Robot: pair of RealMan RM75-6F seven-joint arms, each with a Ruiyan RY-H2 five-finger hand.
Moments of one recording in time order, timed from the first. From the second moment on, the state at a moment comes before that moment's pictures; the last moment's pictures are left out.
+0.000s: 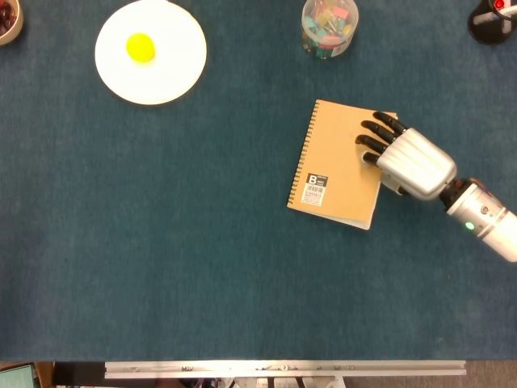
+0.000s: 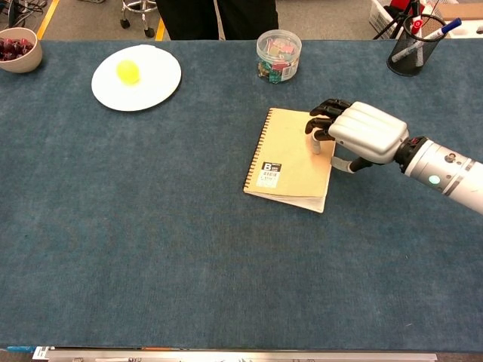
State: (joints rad) left arm -0.01 -1.04 0.02 -1.64 1.61 1.58 -0.06; right arm 0.65 -1.70 -0.10 -0.83 -1.77 1.20 0.11
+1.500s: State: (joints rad) left arm -0.02 -1.04 0.02 -1.67 1.64 1.59 -0.05; right arm 0.58 -1.41 -0.14 -1.07 -1.83 1.35 0.10
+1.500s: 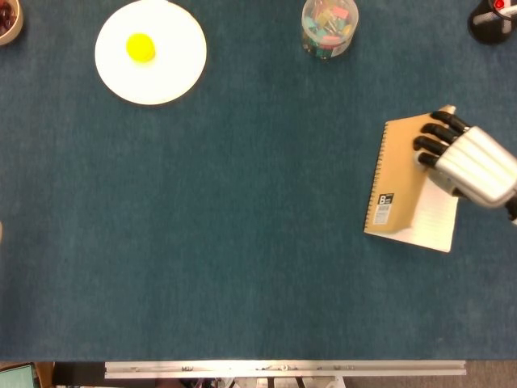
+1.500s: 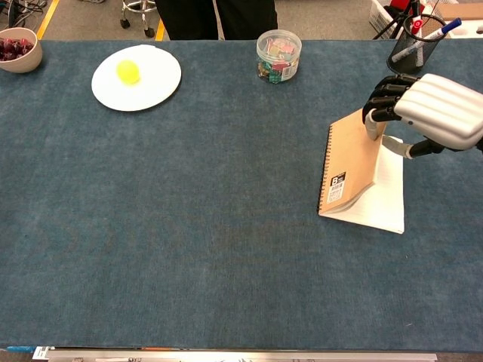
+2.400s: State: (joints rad) left arm 0.00 -1.03 0.02 -1.68 1.64 1.60 -0.05; right arm 0.80 -1.67 -0.06 -0.96 -1.82 1.10 0.06
